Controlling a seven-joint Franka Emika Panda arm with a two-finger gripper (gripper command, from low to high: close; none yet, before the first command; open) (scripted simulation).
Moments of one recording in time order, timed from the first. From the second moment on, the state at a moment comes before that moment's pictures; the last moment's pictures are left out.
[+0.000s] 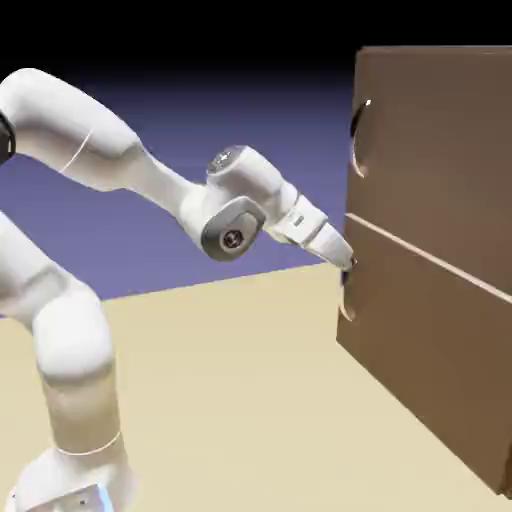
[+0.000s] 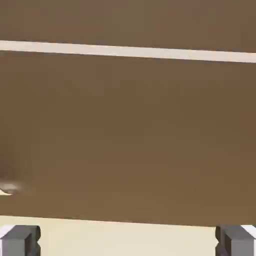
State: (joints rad) arm -0.04 -0.58 0.05 -2.77 0.12 3.04 0.66
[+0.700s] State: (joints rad) arm -0.41 -0.69 0.46 -2.49 1.03 3.07 0.03
